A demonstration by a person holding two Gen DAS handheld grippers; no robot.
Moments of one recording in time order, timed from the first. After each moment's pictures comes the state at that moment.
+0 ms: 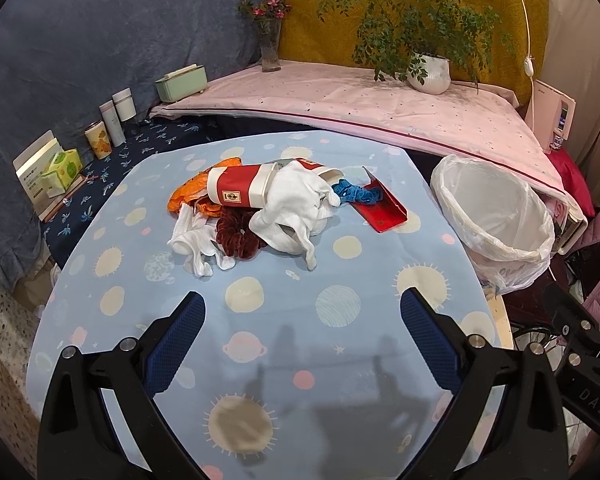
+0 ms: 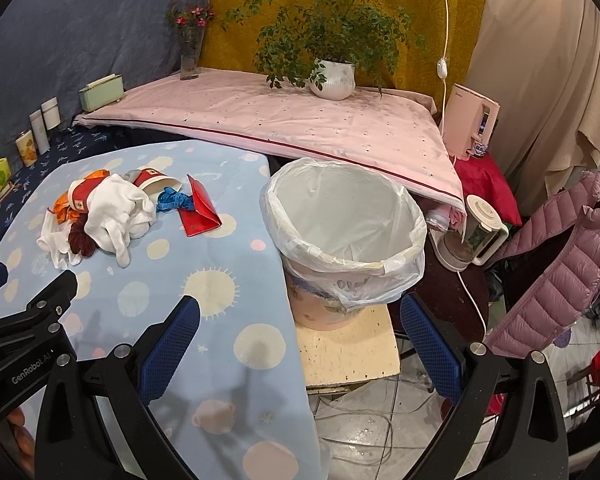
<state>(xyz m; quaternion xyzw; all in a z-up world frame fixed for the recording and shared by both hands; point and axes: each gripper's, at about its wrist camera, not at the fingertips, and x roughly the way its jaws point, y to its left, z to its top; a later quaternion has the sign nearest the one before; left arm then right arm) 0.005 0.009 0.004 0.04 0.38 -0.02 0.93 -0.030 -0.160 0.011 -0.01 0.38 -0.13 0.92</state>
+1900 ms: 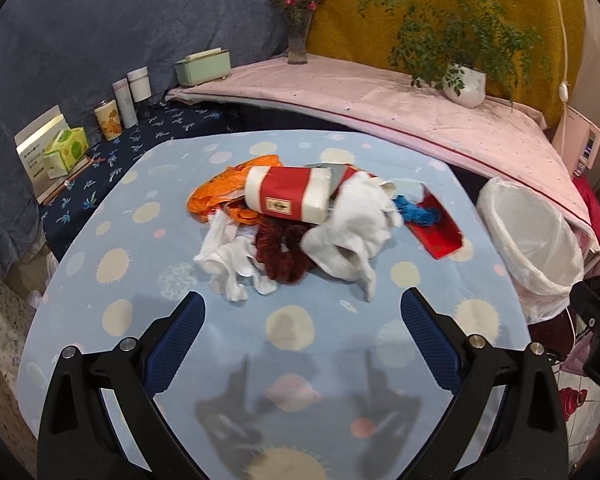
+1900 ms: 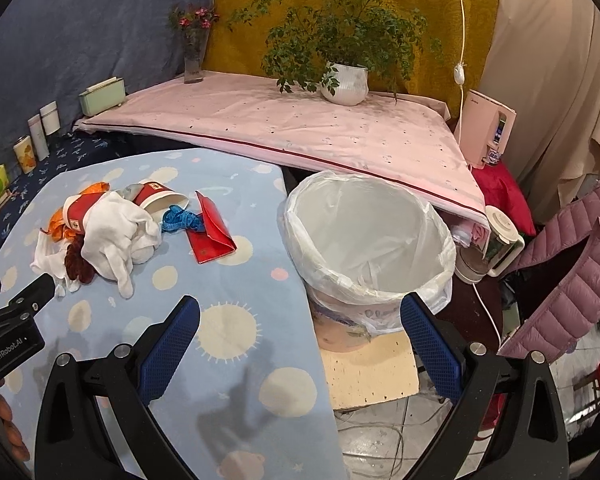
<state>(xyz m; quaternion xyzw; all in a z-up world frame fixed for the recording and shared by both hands) 0.059 0.069 -0.016 0.00 0.38 0.00 0.92 0.028 -0.144 0.002 -0.01 0.37 -0.12 0.92</state>
